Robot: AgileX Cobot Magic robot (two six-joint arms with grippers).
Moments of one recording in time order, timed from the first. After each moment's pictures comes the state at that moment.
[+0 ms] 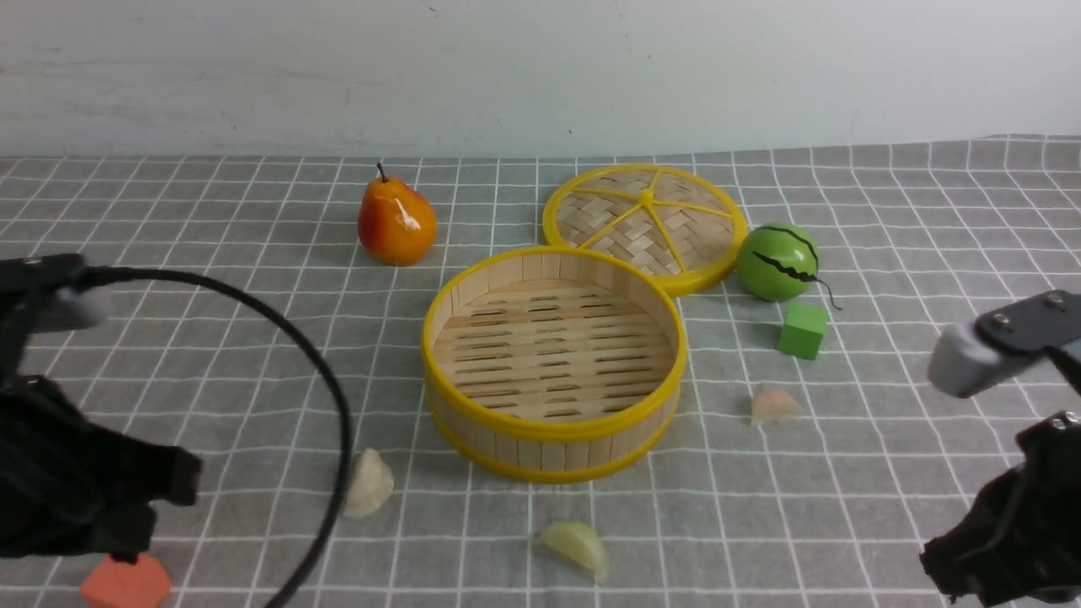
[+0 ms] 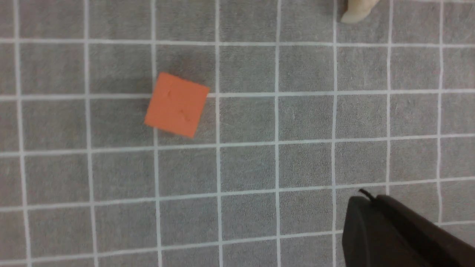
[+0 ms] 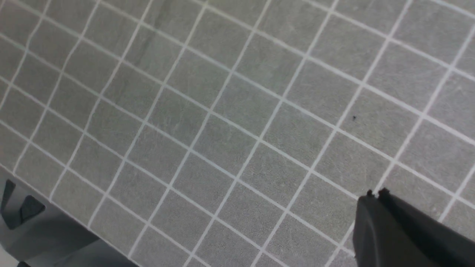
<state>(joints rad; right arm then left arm) 0.26 1.14 -0.87 0.39 1.03 -0.36 -0.25 1.14 -0.91 -0.06 1.02 -0.19</state>
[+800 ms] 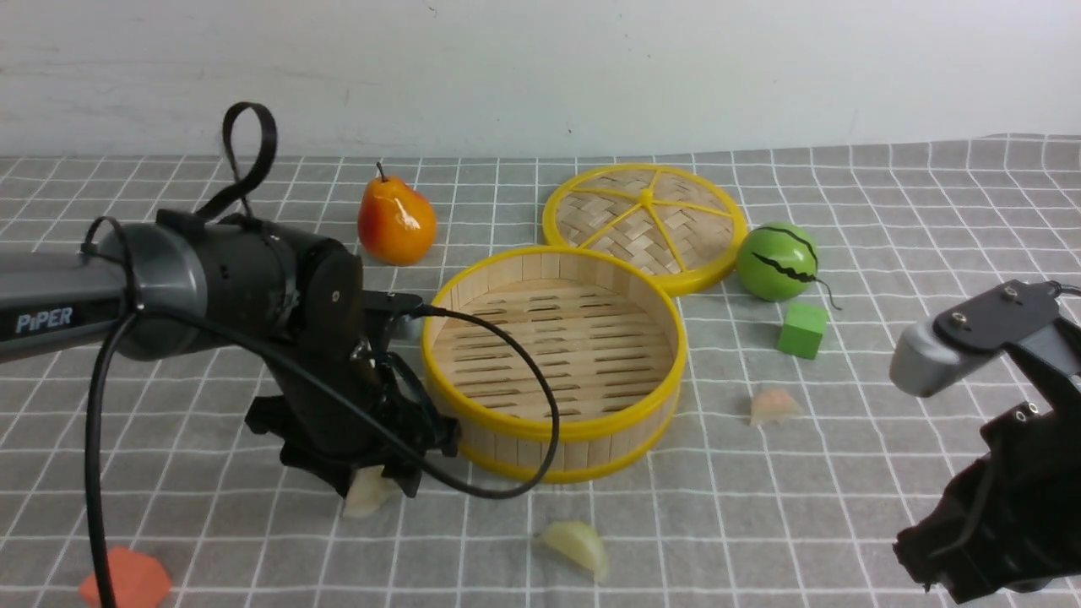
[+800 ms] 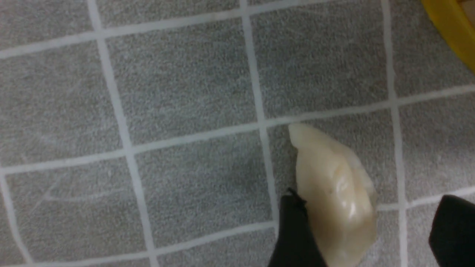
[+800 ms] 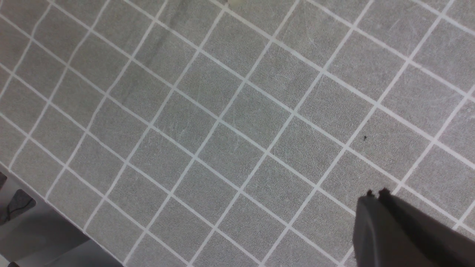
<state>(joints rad) 0.29 1.16 -0.88 0.38 1.00 -0.36 -0.39 1.89 -1.22 0.00 0.72 -0.25</state>
